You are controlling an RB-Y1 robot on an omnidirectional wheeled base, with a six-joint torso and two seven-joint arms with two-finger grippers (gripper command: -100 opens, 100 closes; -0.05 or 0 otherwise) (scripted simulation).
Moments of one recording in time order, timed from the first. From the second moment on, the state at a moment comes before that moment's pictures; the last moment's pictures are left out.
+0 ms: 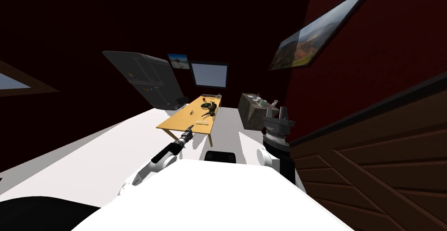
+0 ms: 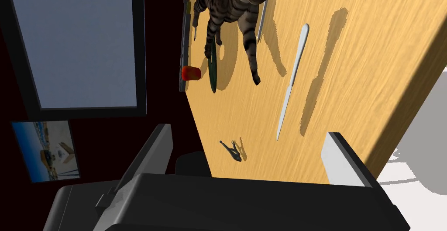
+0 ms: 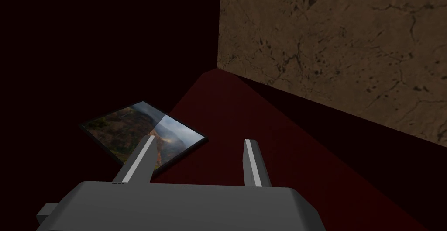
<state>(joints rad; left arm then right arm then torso) 0.56 0.56 -0.11 -1.86 0.50 0.03 0.12 0.54 0.00 -0.02 -2.39 0.00 -0.55 -0.15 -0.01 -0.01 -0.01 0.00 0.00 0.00</state>
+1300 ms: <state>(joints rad) 0.51 0.76 -0.18 -1.57 0.77 0.33 -0.03 0.54 0.00 -0.02 -2.39 0.00 -0.55 -0.15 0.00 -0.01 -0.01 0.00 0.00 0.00</state>
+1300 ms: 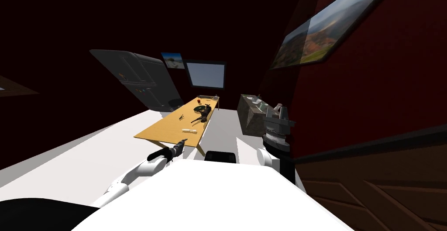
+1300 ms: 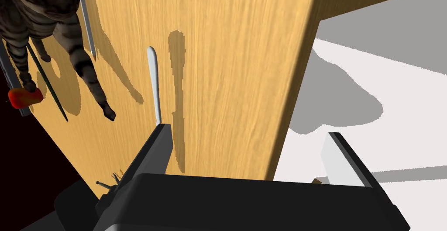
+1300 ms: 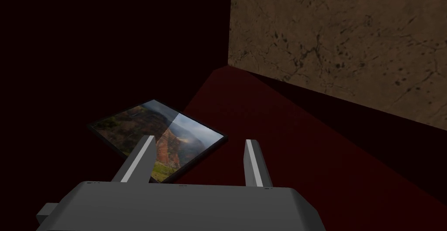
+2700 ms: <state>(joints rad) 0.42 0.93 -0.26 -1.26 1.03 0.60 -0.22 0.54 0.00 -0.02 -2.39 0.00 -0.55 -0.15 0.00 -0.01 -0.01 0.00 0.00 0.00</state>
